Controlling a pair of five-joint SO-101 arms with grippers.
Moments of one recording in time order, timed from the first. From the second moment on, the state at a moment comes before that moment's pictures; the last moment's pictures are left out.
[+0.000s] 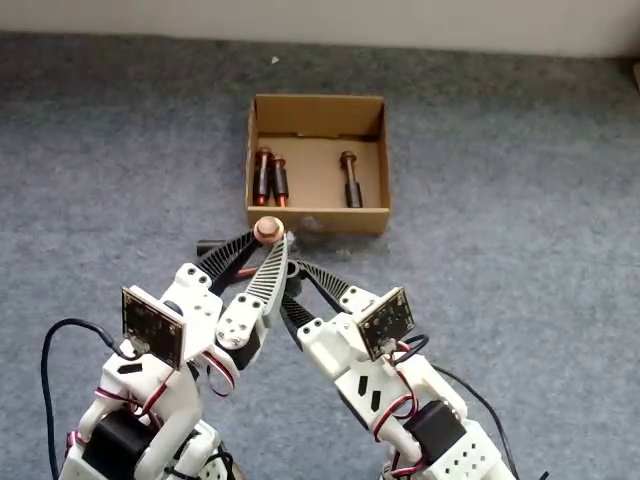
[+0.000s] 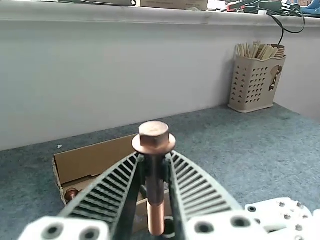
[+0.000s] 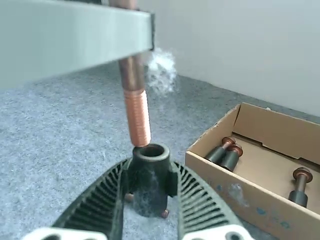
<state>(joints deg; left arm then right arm) 26.2 -103.5 72.0 42.1 8.5 -43.2 -104.0 95.9 22.1 1.6</state>
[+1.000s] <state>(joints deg) 24.7 -103.6 74.8 49.3 3.4 -43.4 -104.0 95.9 21.8 1.6</state>
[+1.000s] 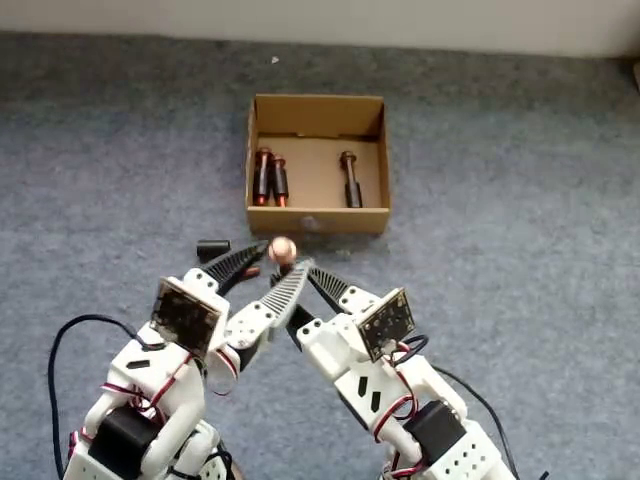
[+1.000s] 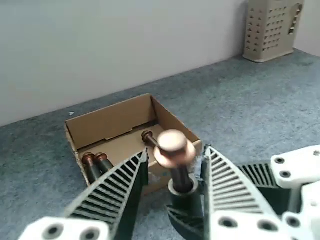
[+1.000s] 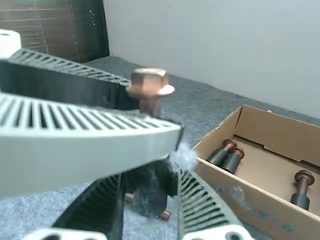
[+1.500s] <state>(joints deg) 14.4 -104.0 68.5 57.3 -0.6 -34.3 -104.0 96.0 21.8 1.7</state>
